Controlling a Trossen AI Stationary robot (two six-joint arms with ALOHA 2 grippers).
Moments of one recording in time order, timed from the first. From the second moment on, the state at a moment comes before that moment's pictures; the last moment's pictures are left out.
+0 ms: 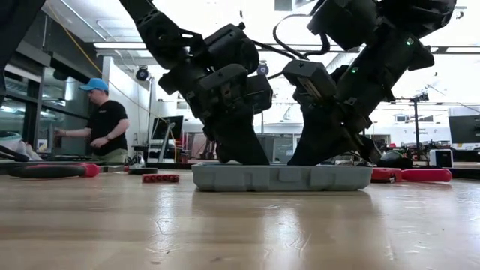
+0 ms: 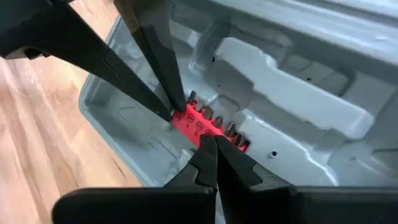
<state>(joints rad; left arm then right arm) 0.02 2.01 1.10 -0.01 0.38 -0.19 0.24 1.79 0.79 0.03 0.19 1.10</state>
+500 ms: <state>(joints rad) 0.02 2.01 1.10 -0.02 0.39 -0.19 0.25 1.78 0.79 0.13 0.22 1.08</state>
